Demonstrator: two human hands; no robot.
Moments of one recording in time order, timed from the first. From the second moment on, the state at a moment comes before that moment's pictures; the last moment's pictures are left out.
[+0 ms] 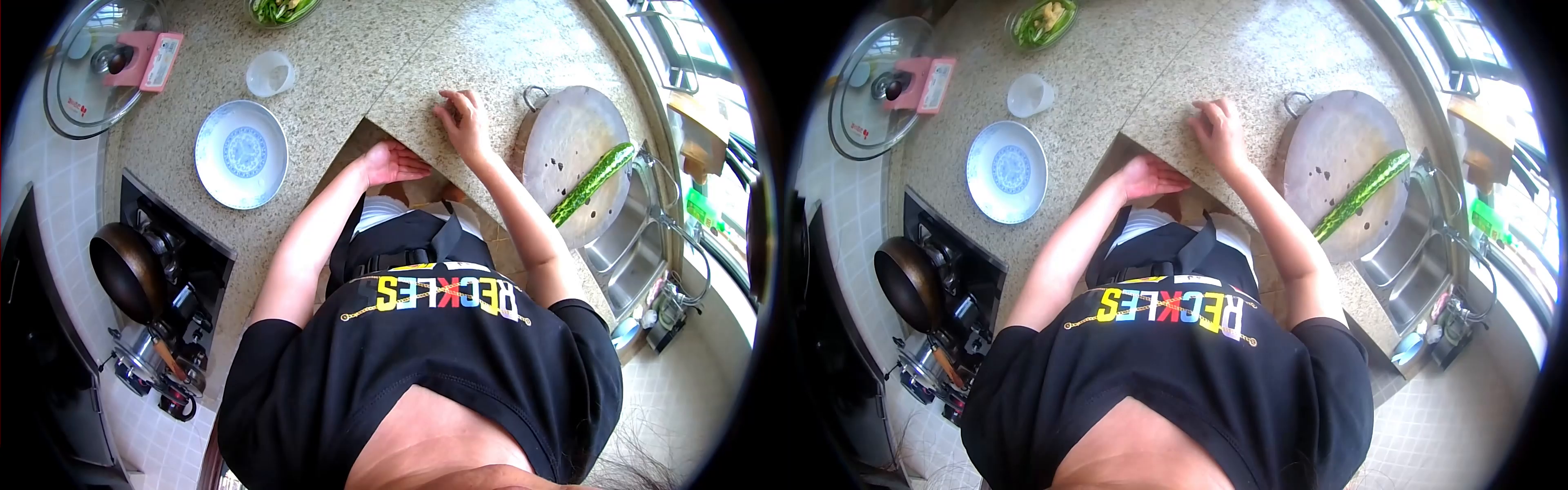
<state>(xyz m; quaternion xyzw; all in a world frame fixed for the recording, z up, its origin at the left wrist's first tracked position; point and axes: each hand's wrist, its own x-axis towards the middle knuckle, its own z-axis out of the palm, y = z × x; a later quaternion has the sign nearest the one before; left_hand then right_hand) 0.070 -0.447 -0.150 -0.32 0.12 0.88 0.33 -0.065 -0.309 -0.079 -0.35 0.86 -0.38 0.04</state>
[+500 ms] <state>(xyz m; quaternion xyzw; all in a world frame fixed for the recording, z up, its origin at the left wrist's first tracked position) 0.073 -0.448 -0.147 -0.32 0.12 0.88 0.33 -0.044 -0.324 -0.079 -0.37 0.90 -0.23 0.06</state>
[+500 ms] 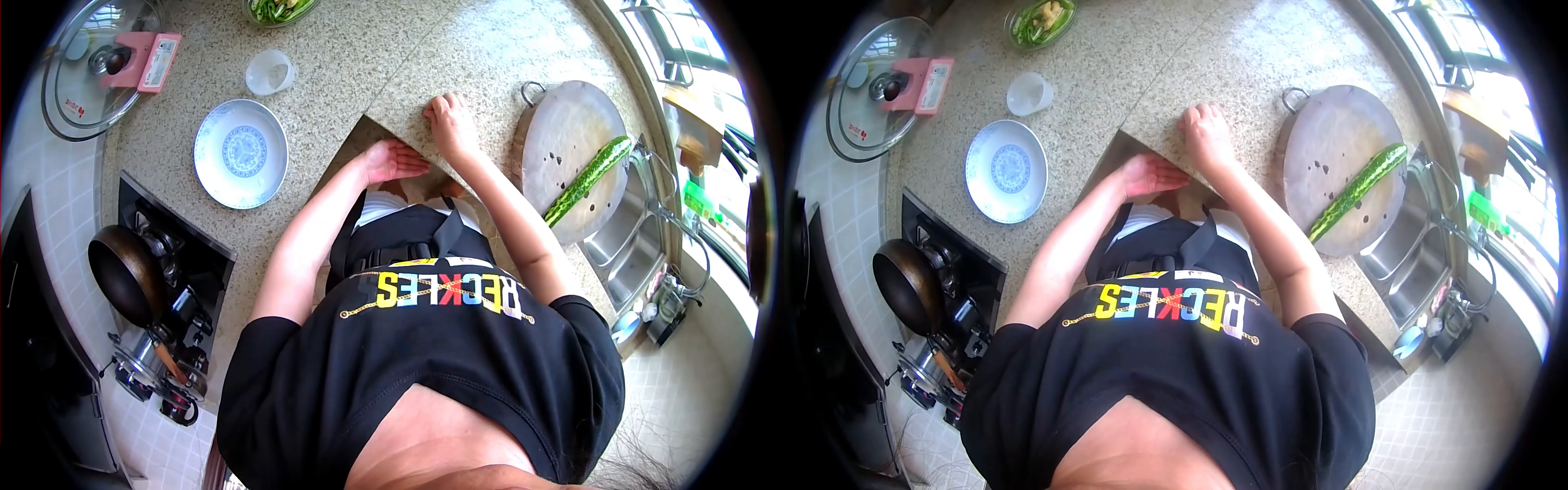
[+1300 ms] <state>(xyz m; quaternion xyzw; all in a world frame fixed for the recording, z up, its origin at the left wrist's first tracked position) 0.081 -0.446 -0.151 -0.35 0.15 0.88 0.28 -0.052 -0.331 -0.080 -0.32 0.91 -0.23 0.10</state>
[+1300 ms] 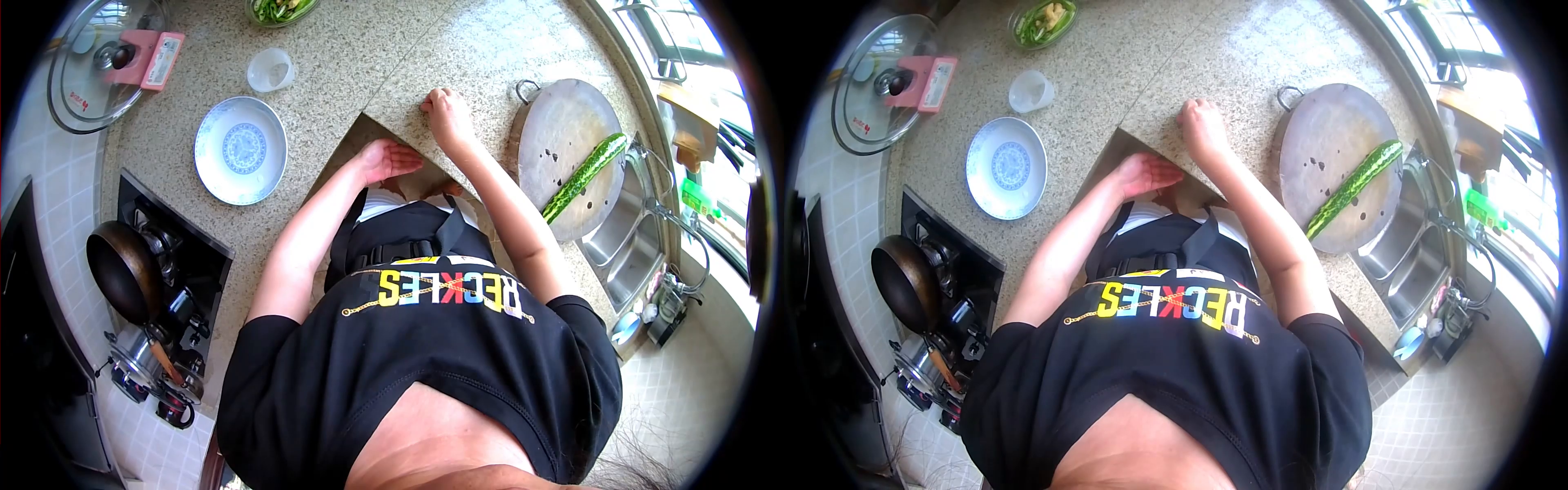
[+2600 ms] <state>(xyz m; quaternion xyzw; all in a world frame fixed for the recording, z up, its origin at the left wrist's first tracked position) 0.052 -0.407 -0.057 -0.07 0.89 0.43 -0.12 -0.044 -0.179 -0.038 0.15 0.31 -0.82 0.46</state>
